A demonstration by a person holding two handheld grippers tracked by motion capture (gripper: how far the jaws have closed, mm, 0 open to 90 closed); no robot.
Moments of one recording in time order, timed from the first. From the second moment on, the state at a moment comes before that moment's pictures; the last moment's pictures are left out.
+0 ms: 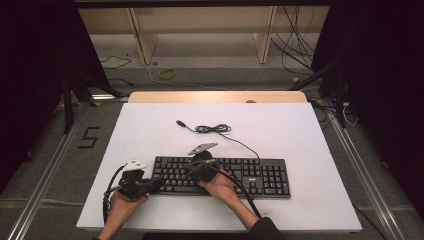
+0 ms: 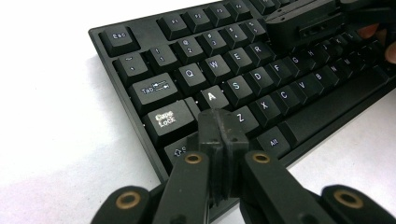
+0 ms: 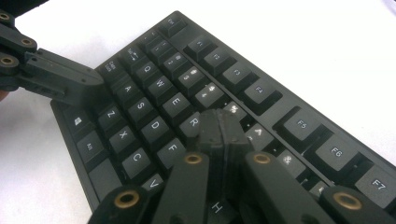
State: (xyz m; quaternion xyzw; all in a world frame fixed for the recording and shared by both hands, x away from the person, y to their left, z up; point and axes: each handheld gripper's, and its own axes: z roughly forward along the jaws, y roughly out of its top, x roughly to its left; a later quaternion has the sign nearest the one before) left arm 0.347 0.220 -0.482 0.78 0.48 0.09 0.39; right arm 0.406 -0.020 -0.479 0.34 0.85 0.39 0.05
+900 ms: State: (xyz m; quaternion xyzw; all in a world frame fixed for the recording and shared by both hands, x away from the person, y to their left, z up) left arm 0.344 0.219 -0.471 0.76 0.47 0.10 0.44; right arm 0.392 -0.049 -0.460 0.34 0.83 0.45 0.04
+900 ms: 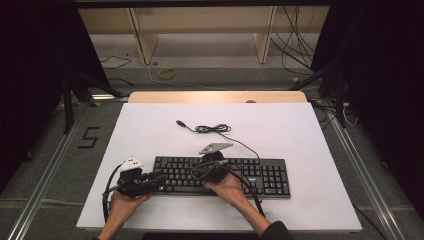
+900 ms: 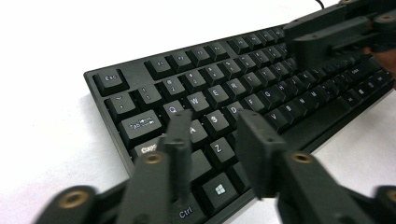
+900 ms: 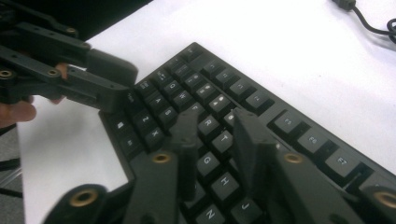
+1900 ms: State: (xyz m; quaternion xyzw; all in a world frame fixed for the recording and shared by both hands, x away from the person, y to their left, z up) left arm 0.357 0.209 -0.463 0.75 0.47 0.11 0.45; right arm 0.369 -0.088 -0.458 0.34 0.82 0.47 0.03
